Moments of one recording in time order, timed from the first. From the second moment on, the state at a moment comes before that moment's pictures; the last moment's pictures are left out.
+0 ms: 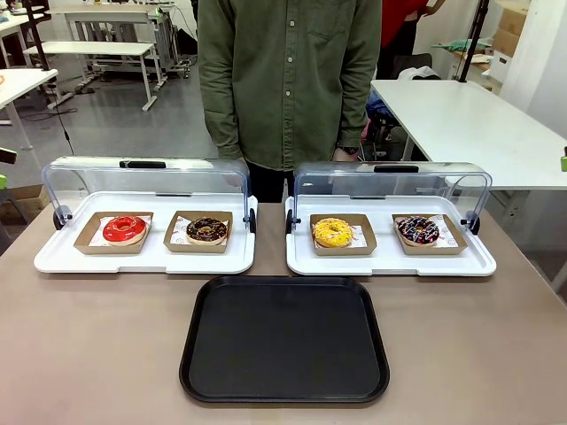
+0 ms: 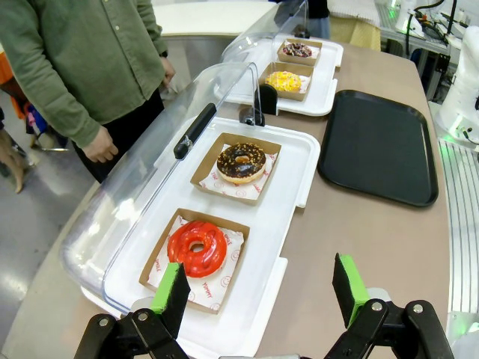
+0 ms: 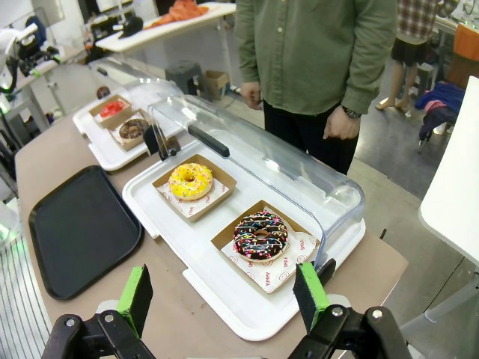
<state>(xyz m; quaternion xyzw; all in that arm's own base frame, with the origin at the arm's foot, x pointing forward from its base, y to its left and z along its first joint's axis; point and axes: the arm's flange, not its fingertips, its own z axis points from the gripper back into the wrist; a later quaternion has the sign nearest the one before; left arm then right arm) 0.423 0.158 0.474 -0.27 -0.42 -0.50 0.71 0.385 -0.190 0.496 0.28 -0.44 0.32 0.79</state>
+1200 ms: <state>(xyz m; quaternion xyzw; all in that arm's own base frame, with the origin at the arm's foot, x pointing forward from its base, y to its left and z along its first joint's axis) 0.423 0.158 0.474 -0.27 -0.42 -0.50 0.71 0.385 -0.190 0.496 0.28 -0.44 0.32 0.79</state>
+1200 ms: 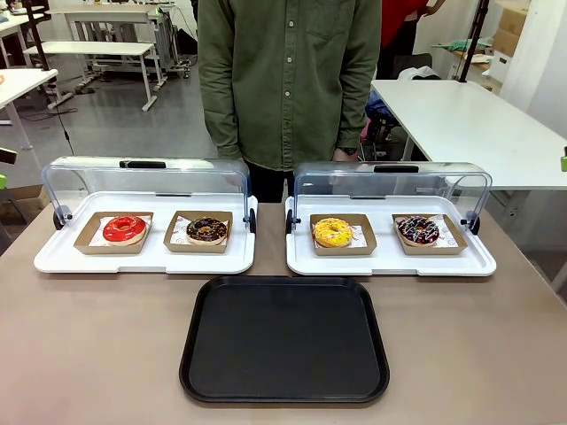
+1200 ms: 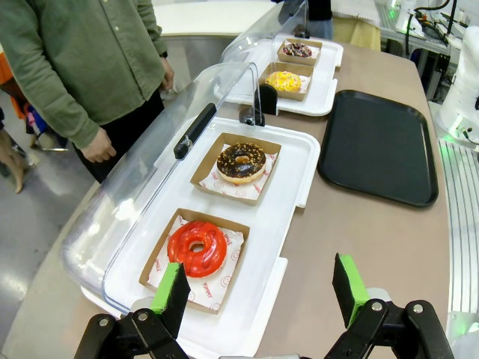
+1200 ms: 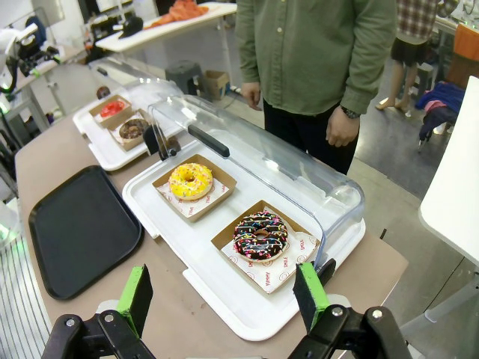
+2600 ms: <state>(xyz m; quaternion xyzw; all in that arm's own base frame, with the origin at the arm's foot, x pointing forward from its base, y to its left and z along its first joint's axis) 0.423 0.158 0.474 -0.27 -0.42 -0.50 0.71 0.385 -0.190 0.496 0.28 -0.44 0.32 0.79</state>
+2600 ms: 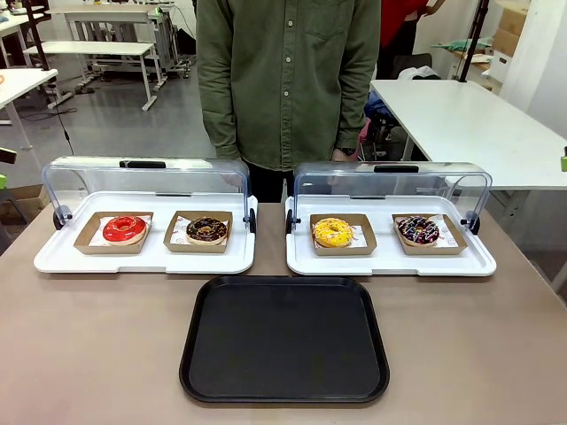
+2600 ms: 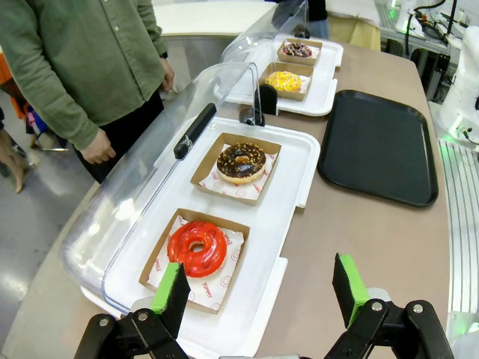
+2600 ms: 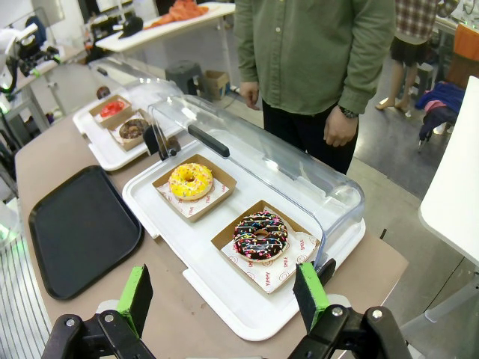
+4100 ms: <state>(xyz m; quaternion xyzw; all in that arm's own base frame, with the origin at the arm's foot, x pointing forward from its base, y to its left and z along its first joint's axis) 0.423 0.158 0.474 -0.27 -0.42 -0.50 0.71 0.385 -0.190 0.496 0.28 -0.44 0.32 0.79</state>
